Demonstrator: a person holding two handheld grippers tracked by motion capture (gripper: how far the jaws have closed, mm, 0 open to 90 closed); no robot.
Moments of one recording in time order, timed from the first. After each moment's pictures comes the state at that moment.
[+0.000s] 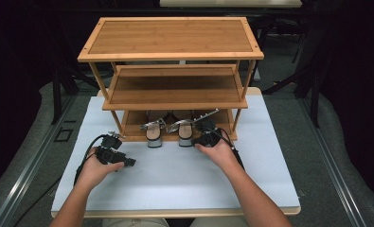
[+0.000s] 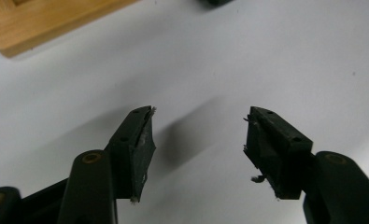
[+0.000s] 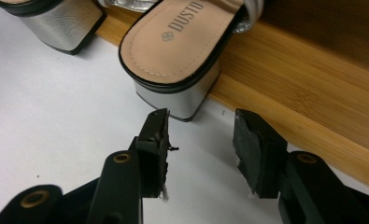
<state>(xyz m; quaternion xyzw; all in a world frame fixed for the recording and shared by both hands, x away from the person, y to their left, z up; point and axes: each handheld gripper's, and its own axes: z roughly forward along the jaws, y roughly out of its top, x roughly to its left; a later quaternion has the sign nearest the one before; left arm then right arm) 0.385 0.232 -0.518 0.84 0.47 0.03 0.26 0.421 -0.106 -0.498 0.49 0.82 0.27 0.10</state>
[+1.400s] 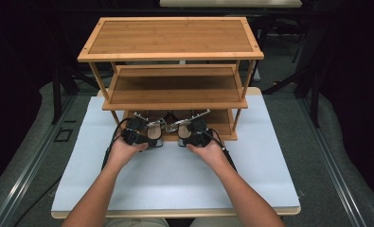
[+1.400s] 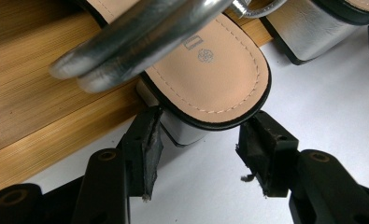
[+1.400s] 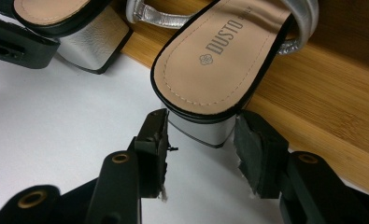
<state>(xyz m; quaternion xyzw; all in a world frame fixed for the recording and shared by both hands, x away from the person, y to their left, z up) 0.443 0.167 -0.513 0.84 0.47 0.04 0.28 0.425 -0.079 -0.505 0.48 0.82 0.29 0.08</state>
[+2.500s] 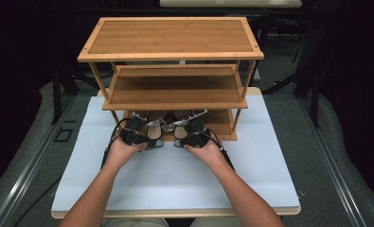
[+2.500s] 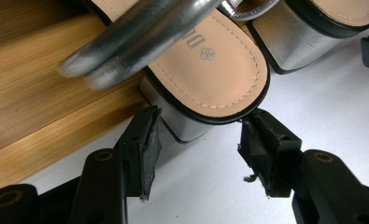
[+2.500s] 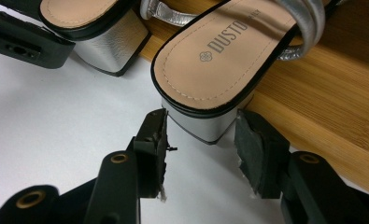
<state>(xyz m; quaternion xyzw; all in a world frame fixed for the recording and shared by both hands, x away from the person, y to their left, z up) 0.441 0.172 -0.511 0.84 0.47 0.03 0.29 0.422 -0.073 -0.503 0.47 0.83 0.30 0.08</state>
